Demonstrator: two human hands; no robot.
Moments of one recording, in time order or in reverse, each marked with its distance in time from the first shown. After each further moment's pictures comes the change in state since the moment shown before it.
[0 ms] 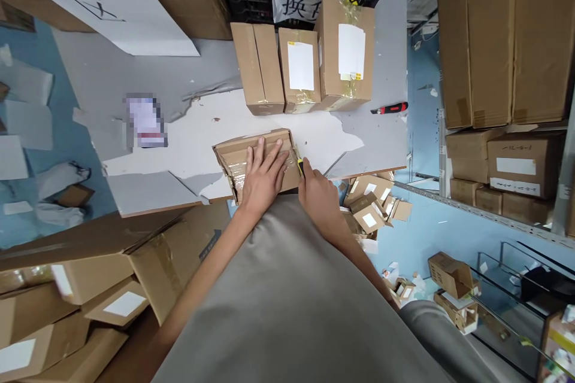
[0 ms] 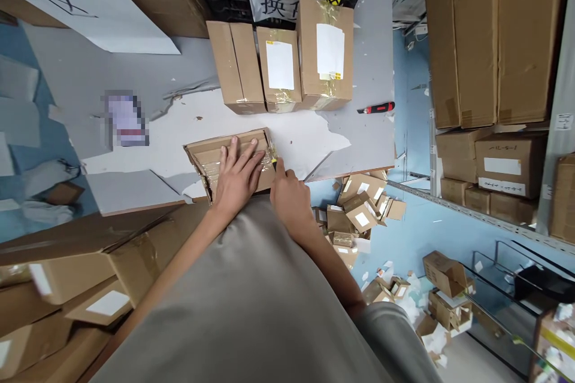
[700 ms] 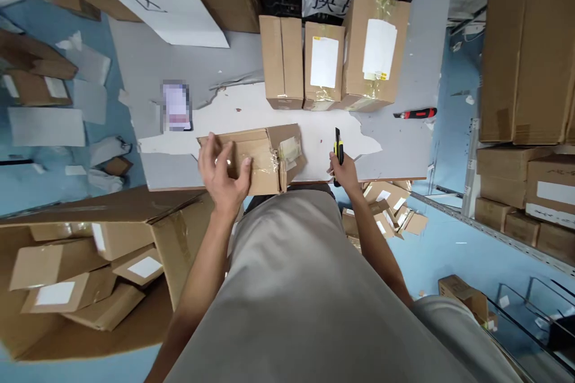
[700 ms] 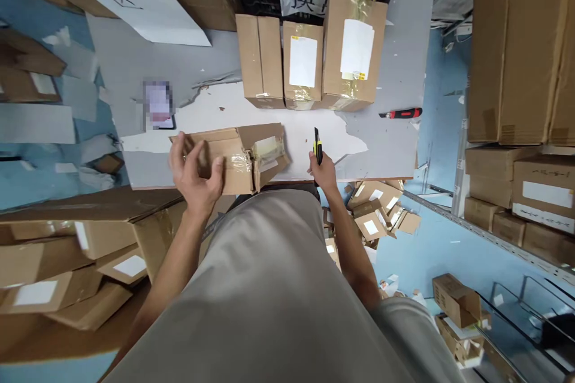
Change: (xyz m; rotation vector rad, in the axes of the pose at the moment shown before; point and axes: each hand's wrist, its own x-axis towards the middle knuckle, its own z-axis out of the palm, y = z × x) left_hand -0.051 -0.052 -0.041 0.096 0.425 -0.354; right_hand 0.121 0.113 0.084 0.891 0.136 0.081
